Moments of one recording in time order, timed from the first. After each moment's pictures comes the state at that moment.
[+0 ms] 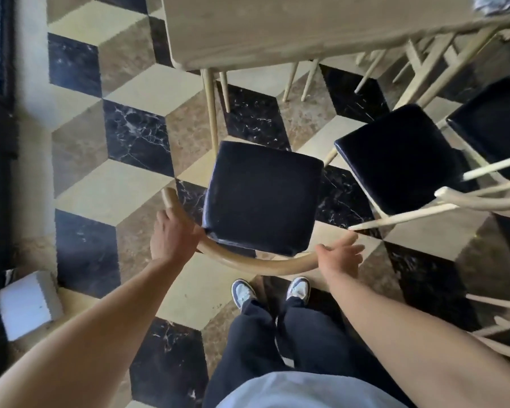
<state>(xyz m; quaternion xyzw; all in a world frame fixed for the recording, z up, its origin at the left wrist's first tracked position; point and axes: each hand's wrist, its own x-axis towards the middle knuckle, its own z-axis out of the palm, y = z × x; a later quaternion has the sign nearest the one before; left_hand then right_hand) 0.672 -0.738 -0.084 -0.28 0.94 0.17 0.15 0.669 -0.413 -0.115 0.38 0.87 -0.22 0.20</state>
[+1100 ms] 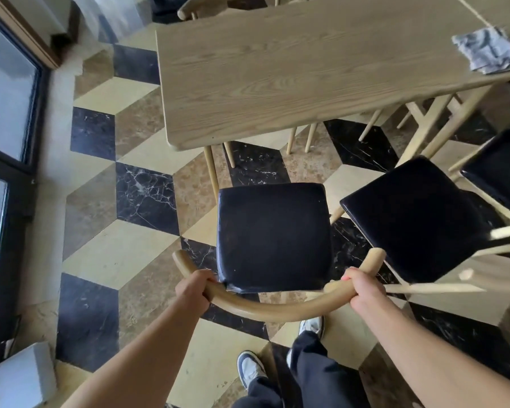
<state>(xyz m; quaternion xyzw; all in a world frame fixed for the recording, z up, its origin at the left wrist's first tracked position) 0.534 -0.705 -0.124 -0.66 0.45 0.57 0.15 0.502 -0.363 -0.128 0.59 0.58 -0.53 0.18</state>
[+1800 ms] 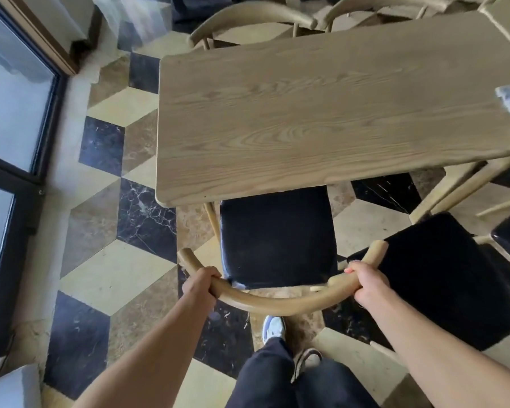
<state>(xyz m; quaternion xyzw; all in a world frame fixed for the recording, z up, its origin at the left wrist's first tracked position) 0.330 -0.684 -0.132 -0.68 0.42 0.59 0.11 0.255 -0.351 -0.133 0.55 0.59 -0.55 0.22</state>
